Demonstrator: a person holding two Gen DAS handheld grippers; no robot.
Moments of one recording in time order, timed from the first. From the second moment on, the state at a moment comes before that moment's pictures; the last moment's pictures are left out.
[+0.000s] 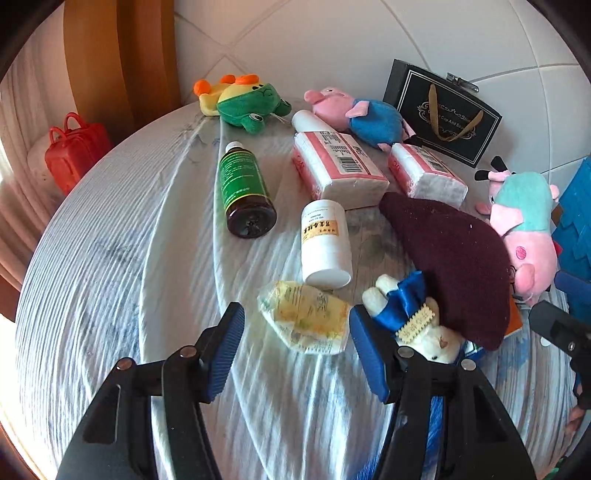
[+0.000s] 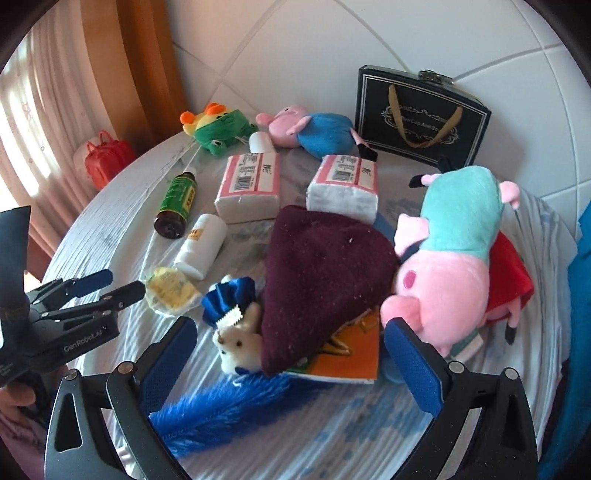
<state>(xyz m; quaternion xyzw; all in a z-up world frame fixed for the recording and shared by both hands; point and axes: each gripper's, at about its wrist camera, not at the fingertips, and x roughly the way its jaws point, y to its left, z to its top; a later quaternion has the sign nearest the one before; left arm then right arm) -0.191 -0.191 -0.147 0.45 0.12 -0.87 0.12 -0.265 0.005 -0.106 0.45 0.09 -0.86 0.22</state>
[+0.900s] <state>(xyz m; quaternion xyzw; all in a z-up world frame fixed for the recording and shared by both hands) -0.191 -0.199 -0.183 0.48 0.12 -0.86 0.11 -0.285 -0.070 -0.190 0.55 0.19 -0.76 0.30</state>
